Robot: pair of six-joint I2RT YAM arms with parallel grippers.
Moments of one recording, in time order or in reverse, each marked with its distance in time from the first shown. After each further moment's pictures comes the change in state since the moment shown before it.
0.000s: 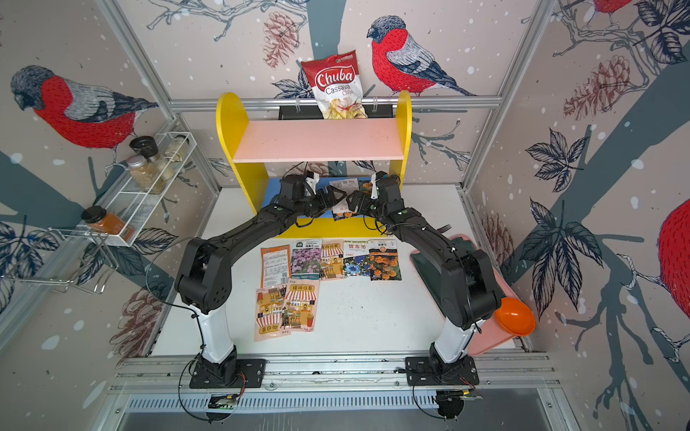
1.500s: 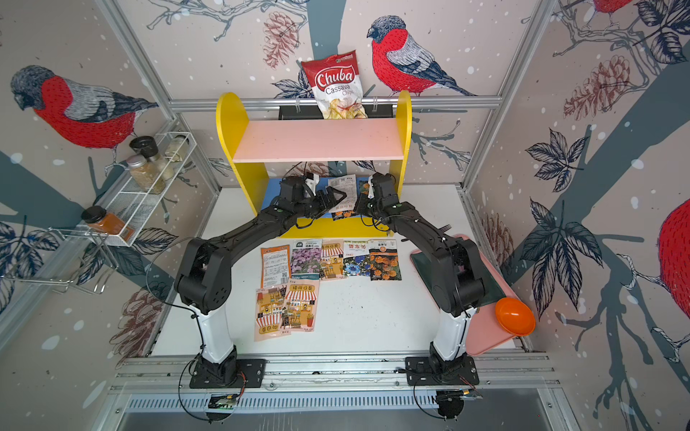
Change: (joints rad) left arm 0.000 -0.005 -0.028 0.037 0.004 -0.011; right arm -0.006 0.097 0.101 -0.093 -0.014 0.019
